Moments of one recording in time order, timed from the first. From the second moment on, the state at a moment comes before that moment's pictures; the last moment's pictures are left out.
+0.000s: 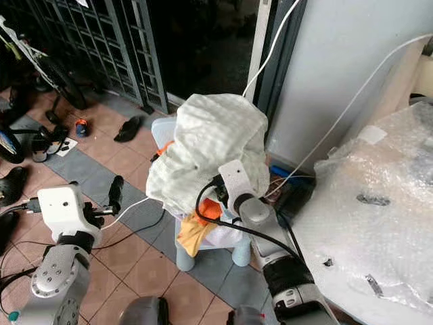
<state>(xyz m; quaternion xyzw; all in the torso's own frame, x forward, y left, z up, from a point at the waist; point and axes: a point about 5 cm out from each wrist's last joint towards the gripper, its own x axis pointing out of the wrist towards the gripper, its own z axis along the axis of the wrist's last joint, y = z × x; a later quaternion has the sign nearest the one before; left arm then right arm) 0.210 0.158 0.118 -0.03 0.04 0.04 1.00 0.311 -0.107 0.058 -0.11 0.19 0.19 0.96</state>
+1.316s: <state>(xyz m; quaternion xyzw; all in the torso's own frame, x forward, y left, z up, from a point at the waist) 0.216 0.153 0.121 -0.03 0.04 0.06 1.00 0.309 -0.075 0.172 0.03 -0.07 0.23 0.97</state>
